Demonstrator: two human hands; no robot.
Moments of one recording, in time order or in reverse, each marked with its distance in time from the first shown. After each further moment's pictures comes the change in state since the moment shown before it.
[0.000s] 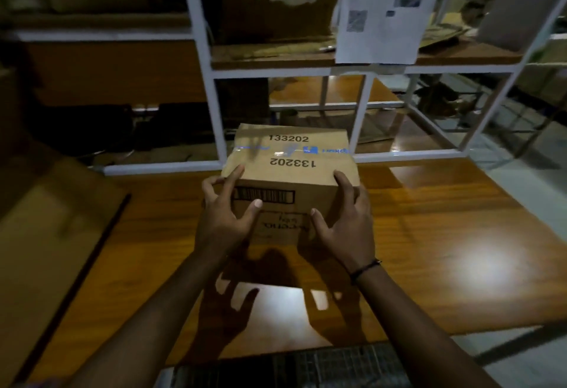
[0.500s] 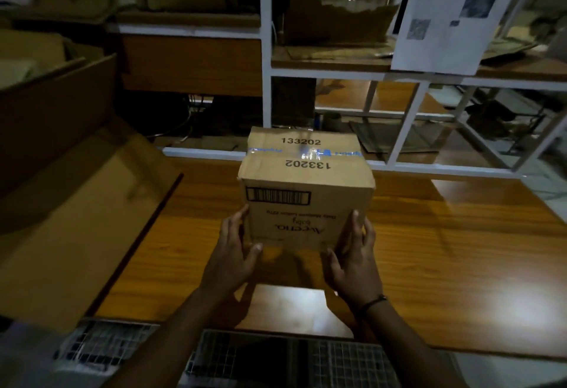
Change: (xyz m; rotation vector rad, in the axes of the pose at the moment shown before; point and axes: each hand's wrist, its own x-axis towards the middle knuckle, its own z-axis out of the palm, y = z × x) left_hand -0.099 -0.074 -0.033 0.063 -0.023 -0.013; right_hand -0.078 0.012 0.047 0.158 -0.154 -0.116
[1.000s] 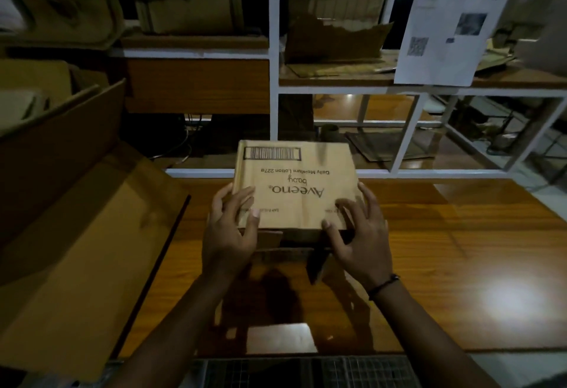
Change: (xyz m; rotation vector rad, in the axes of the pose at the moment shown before) left_hand 0.060 0.011 -0.081 -0.058 0.221 0.089; right_hand 0.057 -0.095 0.010 -0.199 0.158 -0.115
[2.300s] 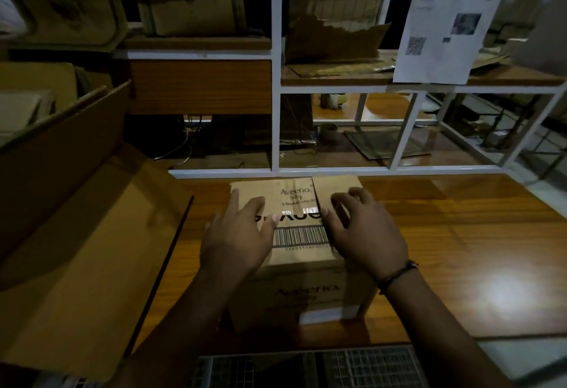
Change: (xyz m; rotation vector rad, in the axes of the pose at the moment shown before) left_hand 0.001 0.079 -0.049 0.585 -0.428 -0.225; right_hand 0.020 -0.083 -0.047 -0.343 -0.413 0.231
